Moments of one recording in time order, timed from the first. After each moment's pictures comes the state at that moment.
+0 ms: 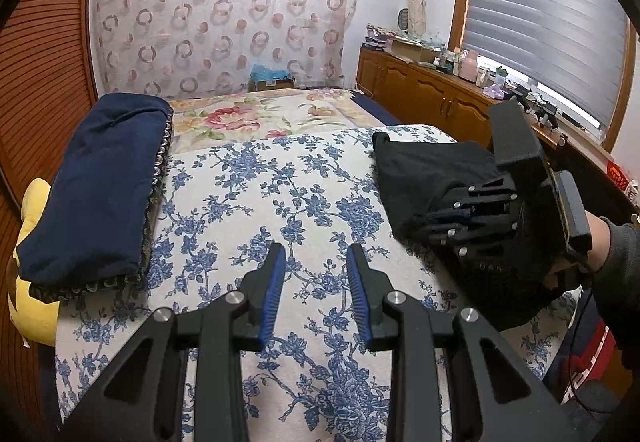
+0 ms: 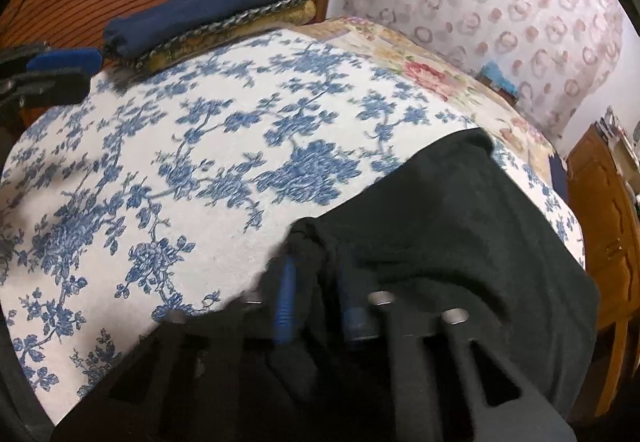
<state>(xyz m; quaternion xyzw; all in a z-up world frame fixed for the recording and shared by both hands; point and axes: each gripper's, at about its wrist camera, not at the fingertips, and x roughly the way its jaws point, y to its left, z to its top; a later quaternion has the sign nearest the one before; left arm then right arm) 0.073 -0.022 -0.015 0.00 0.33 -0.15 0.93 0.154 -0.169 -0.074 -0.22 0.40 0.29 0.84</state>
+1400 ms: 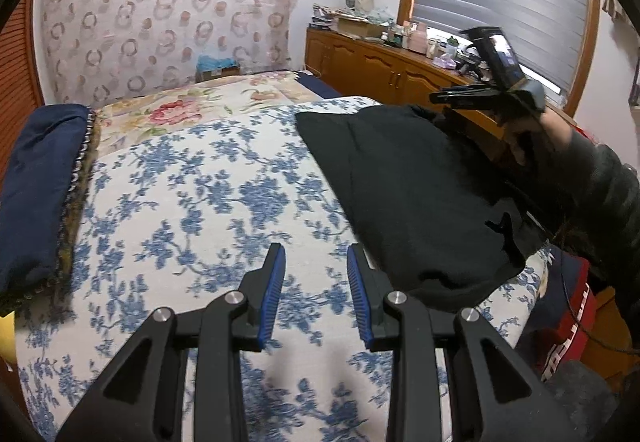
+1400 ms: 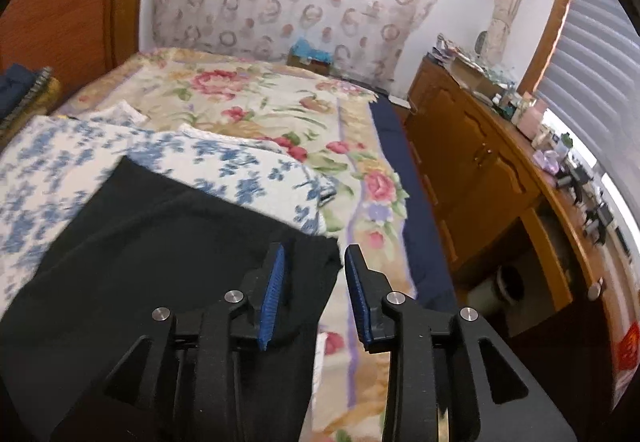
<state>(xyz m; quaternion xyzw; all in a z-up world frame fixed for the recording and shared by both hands) 0.062 -0.094 -0.023 0.02 0.36 -0.24 0.90 0.209 -0.387 -0.013 -0.13 0.37 0.02 0.92</state>
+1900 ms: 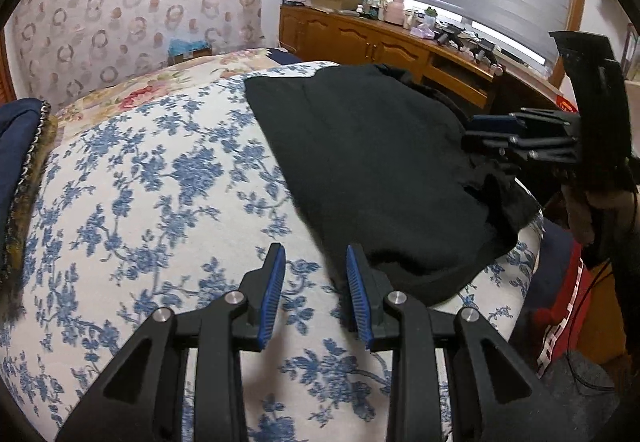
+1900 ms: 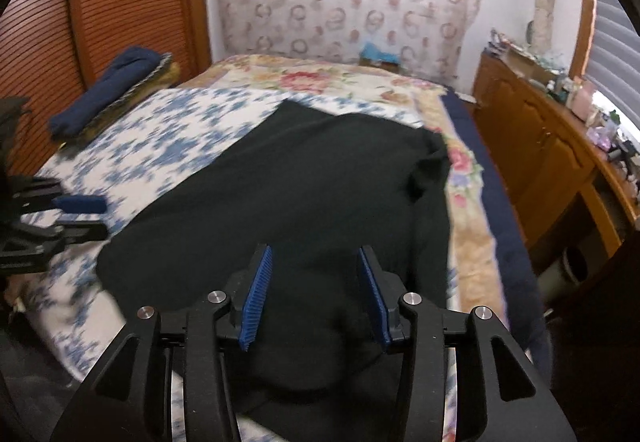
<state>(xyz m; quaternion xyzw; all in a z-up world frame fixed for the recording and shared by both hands) 0.056 -0.143 -0.053 0.05 0.39 -0.28 0.88 0.064 -0.329 -0.035 -0.08 0.38 0.14 0.91</state>
